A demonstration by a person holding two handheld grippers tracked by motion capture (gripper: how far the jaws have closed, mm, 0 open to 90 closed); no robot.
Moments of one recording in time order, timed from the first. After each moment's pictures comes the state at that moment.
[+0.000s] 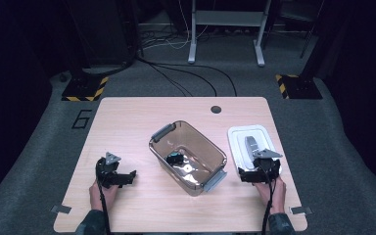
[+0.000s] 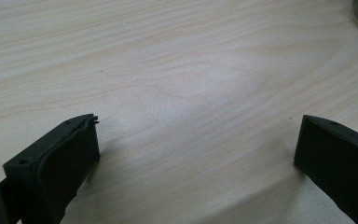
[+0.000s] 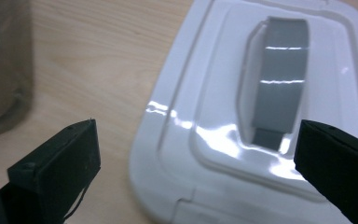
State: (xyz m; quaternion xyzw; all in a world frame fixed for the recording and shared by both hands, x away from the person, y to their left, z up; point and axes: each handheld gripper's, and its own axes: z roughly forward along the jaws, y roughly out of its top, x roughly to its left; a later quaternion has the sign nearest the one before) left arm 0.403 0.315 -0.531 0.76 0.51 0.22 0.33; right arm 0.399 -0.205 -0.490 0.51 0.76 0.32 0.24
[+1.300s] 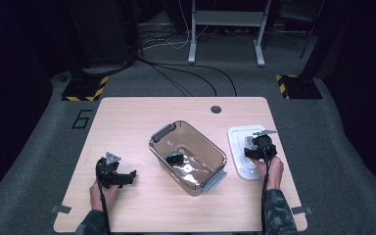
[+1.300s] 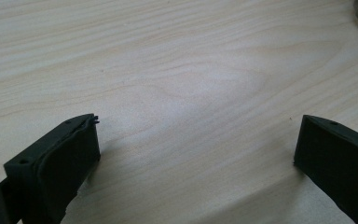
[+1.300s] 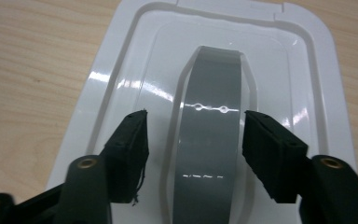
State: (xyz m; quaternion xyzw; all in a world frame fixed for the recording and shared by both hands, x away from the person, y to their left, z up) left arm 0.403 0.315 -0.531 0.76 0.52 0.22 0.33; right arm 0.478 -0.214 -0.490 0.57 0.74 0.26 0.23
